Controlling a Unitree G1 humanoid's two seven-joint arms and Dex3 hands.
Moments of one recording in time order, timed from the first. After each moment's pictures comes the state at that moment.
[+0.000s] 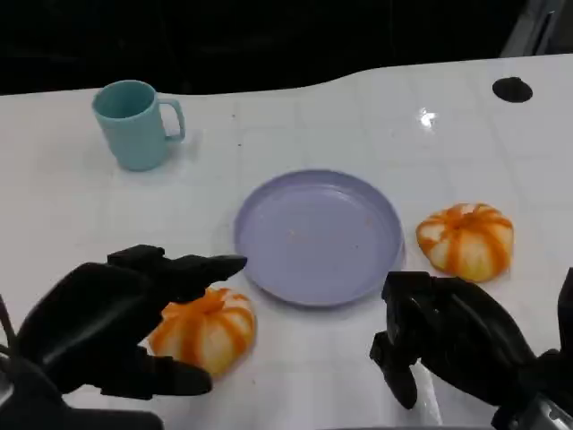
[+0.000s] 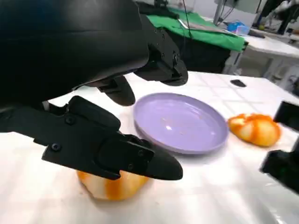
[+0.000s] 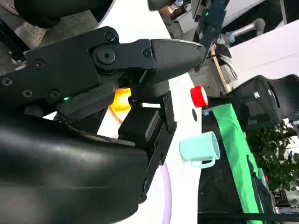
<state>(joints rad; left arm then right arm) 0.10 0.43 -0.02 -0.36 0.59 -0.26 -0.38 -0.01 -0.06 0.08 -0.02 0.38 0.21 0.53</state>
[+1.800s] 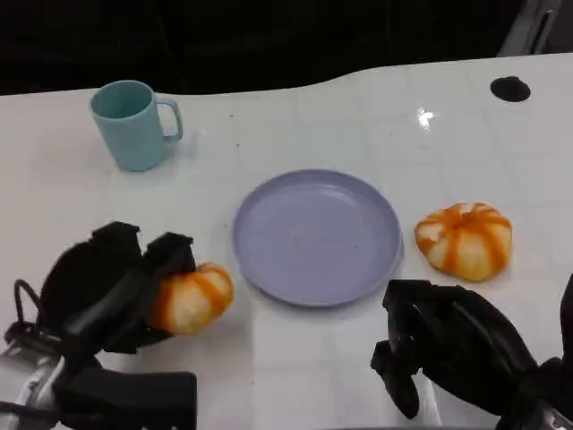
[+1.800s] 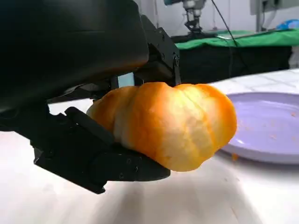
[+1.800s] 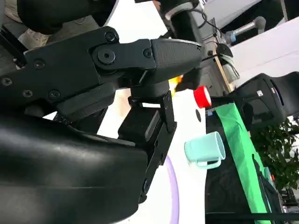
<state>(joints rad) -0.16 0.49 -0.28 0.17 0.84 -0.22 0.20 0.01 -0.06 0.08 -0.06 0.39 0.24 0.53</state>
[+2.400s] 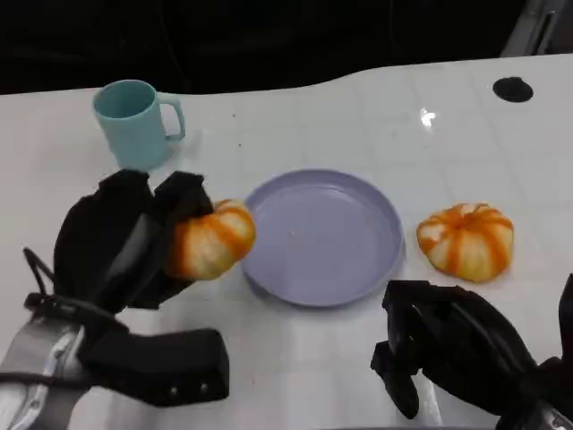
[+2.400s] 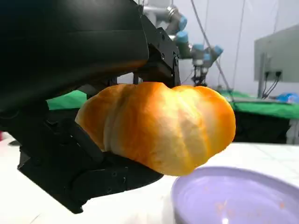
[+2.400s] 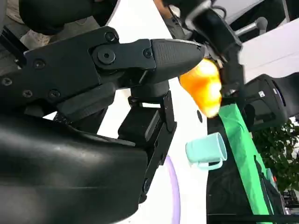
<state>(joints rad) -0.27 0.37 -0.25 0.17 0.83 -0.22 0.33 0.01 -0.06 0.08 -0.05 0.39 0.25 0.53</state>
